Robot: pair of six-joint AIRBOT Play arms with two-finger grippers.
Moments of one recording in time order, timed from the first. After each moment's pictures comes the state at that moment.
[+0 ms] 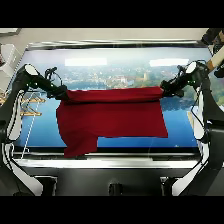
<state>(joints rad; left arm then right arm) 0.07 -1.97 1.90 1.11 -1.51 -1.45 -0.14 -1.99 1.95 -1.30 1.44 1.73</state>
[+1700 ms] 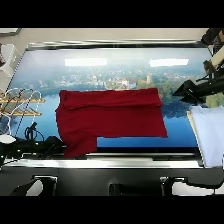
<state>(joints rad) 0.40 -0.94 0.39 0.90 -1.25 -1.34 -0.36 -1.51 1.56 -0.99 1.55 1.44</state>
